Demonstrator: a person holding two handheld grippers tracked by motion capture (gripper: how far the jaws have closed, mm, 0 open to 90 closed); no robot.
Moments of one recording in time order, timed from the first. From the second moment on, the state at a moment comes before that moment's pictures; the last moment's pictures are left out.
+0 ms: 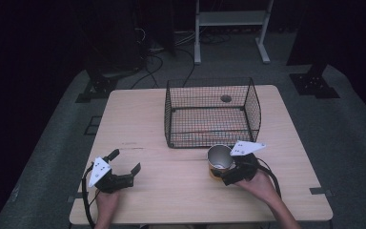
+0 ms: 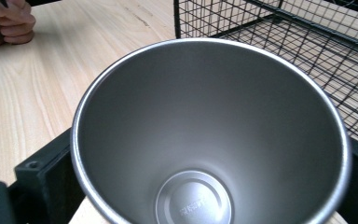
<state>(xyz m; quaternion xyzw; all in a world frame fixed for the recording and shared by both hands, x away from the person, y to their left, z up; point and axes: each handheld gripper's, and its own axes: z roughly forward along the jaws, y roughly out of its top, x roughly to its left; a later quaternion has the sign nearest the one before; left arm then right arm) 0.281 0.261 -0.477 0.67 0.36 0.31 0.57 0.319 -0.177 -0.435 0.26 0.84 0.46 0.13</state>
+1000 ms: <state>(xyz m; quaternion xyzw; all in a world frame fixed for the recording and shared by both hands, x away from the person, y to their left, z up) 0.281 0.261 -0.477 0.67 0.36 0.31 0.57 0.326 -0.179 -0.417 0.25 0.85 0.46 0.11</state>
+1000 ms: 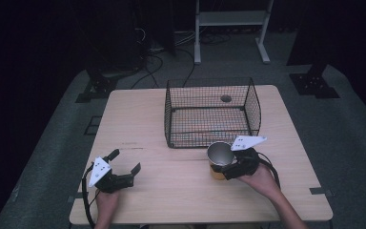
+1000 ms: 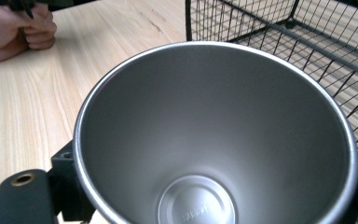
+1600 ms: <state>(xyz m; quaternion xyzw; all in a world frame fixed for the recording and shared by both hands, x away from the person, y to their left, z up) 0.281 0.261 -0.477 0.66 0.36 0.31 0.58 0.341 -0.174 -0.364 0.23 0.84 0.48 0.11</state>
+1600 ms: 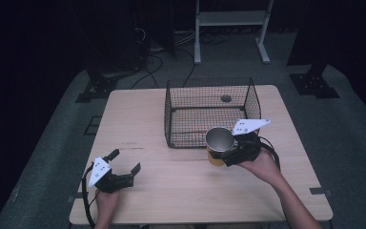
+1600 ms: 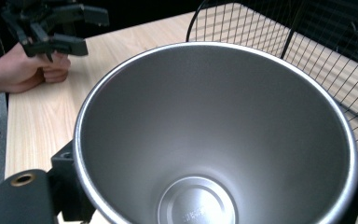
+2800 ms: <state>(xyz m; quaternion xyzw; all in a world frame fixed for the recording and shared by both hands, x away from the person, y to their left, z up) 0.281 0.261 -0.477 0.67 0.36 0.31 0.57 0.416 -0.166 -0.312 0.27 0.82 0.49 0.14</state>
